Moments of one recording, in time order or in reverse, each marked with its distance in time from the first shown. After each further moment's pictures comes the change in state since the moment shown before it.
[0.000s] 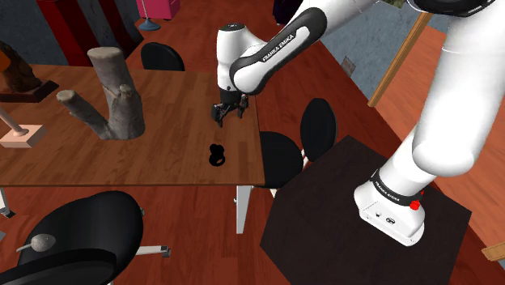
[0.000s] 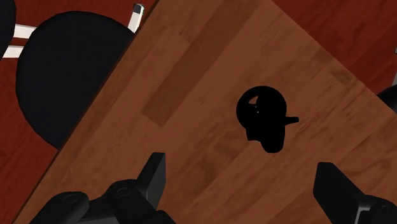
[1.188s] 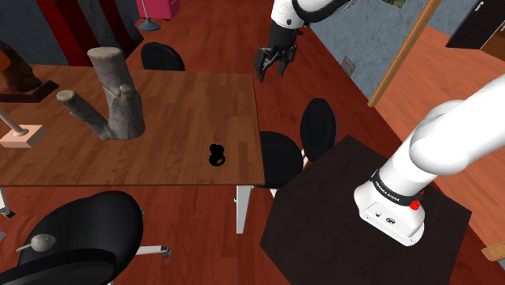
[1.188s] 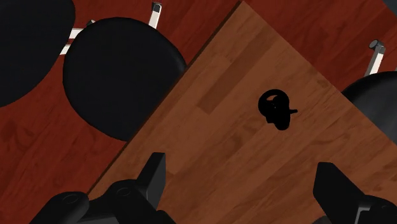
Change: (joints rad) arm -0.080 -0.680 -0.068 -0.282 0.270 -0.266 -0.330
